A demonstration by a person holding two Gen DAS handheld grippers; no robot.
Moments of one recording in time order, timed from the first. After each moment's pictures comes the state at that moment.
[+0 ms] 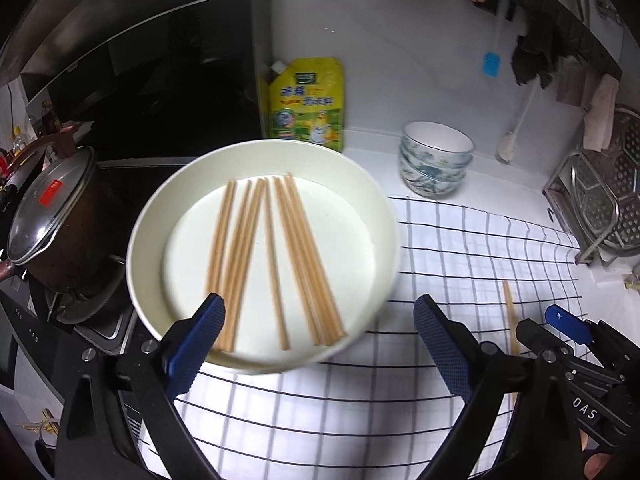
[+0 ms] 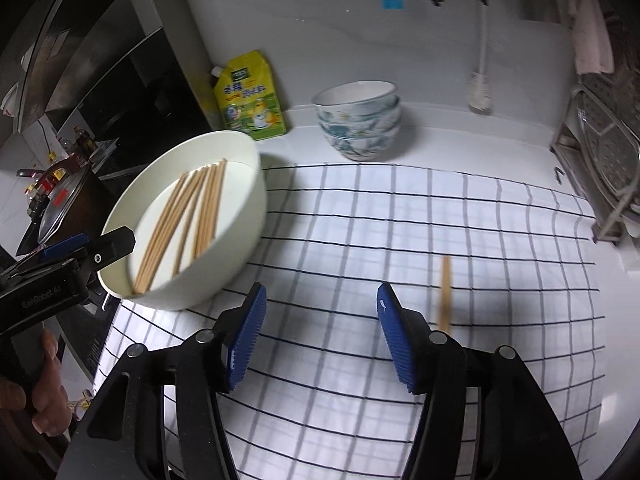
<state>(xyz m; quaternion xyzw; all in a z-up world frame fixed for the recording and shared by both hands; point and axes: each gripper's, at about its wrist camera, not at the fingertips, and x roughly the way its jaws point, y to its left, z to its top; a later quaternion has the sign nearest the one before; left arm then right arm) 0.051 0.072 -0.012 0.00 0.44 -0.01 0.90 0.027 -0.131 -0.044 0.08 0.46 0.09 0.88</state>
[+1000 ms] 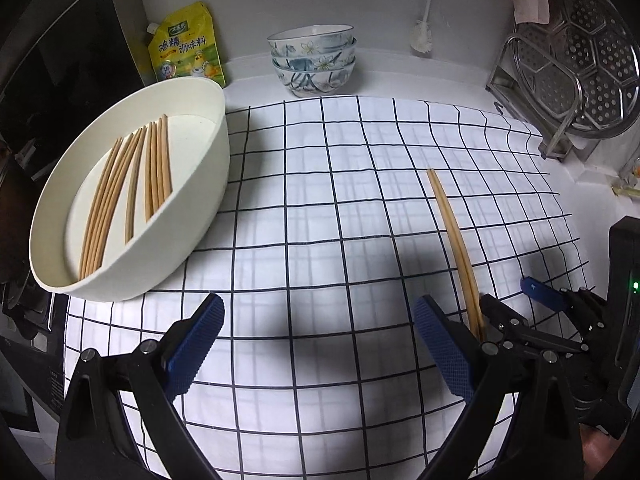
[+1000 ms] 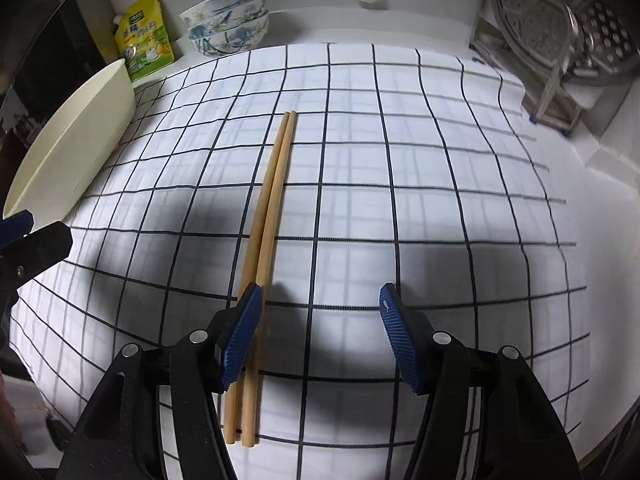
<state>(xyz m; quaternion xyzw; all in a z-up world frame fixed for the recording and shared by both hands) 0.011 -0.049 -0.090 0.07 0.50 -0.09 0.86 -0.019 -0.222 -0.150 0.05 0.53 -0.01 0.85</state>
